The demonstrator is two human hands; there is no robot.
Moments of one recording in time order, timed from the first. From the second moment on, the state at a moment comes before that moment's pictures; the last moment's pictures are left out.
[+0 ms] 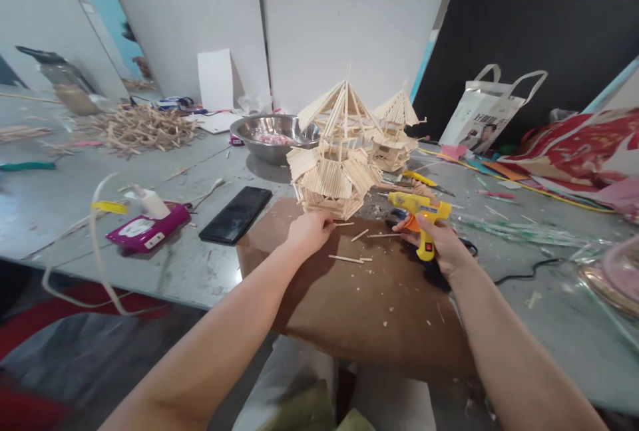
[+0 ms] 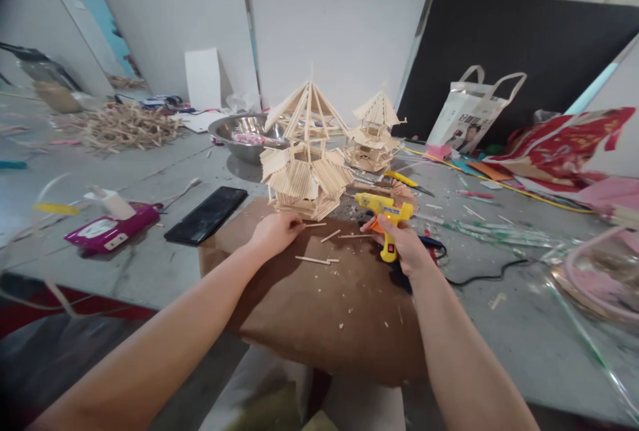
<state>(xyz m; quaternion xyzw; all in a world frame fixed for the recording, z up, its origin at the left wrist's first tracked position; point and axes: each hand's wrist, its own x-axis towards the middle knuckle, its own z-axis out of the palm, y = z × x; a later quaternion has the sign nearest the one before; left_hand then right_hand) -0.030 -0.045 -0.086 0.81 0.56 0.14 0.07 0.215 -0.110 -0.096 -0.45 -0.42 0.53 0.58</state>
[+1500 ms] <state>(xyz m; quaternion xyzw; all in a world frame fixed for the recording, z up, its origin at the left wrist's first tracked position) 0.001 -0.070 -0.086 0.71 0.37 0.22 0.57 0.194 -0.113 -0.095 -0.32 -0.39 0.64 0.58</state>
